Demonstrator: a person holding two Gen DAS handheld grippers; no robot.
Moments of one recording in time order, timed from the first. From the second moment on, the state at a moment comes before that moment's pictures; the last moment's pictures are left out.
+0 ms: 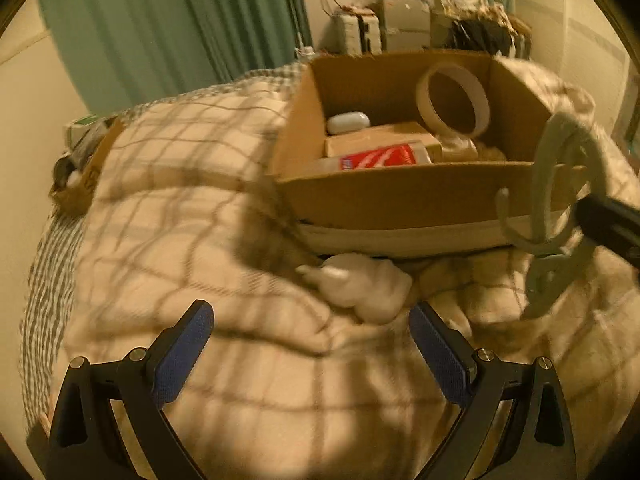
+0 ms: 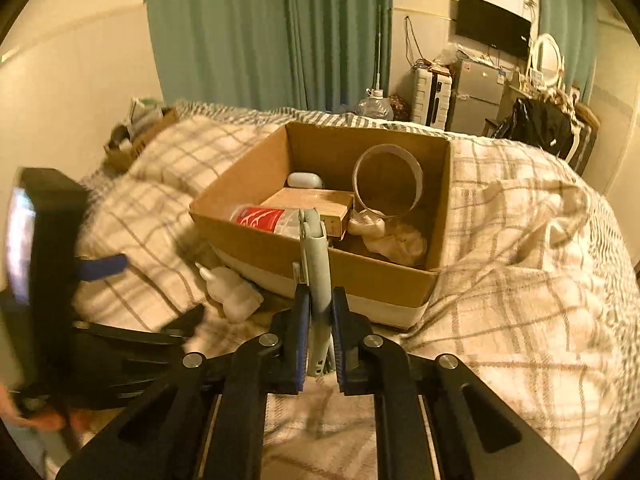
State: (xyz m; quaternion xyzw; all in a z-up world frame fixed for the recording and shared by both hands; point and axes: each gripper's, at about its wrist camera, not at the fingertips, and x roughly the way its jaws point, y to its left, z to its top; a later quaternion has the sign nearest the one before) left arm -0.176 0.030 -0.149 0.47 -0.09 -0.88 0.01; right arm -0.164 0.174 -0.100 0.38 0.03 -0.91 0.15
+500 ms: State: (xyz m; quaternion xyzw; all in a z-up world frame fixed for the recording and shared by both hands) left arm -0.204 0.039 -0.182 0.51 -0.05 -0.86 -0.02; right arm -0.167 0.182 -0.108 0.39 0.01 -0.91 0.15
